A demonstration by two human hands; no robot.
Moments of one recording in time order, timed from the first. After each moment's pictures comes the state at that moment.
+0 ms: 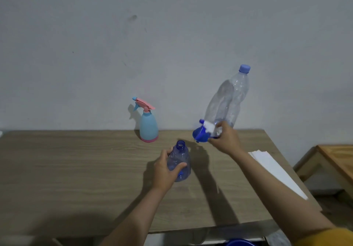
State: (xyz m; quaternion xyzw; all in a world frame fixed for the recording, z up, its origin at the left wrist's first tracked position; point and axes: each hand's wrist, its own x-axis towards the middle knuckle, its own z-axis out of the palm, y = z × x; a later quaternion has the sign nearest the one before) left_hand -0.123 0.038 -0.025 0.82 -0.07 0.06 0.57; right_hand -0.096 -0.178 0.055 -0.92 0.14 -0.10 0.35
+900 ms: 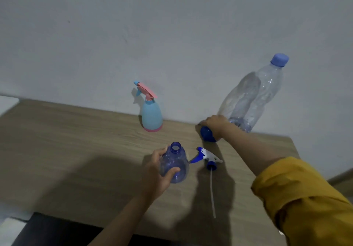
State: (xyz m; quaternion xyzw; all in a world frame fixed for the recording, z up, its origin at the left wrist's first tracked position) left_hand -0.115 0.025 -0.056 0.83 -0.05 0.12 0.54; right_hand 0.073 -0.206 -0.006 -0.94 -0.21 0.19 -0.21
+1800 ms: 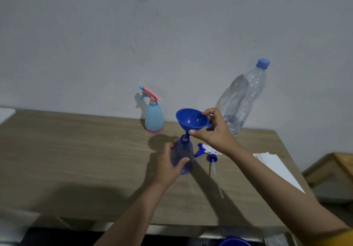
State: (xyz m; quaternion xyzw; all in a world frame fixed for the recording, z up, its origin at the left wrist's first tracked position) left_hand -0.127 0.030 -0.019 0.83 -0.05 0.04 0.56; right_hand -0.095 -0.139 0.071 -0.83 -0.08 -0.07 0.55
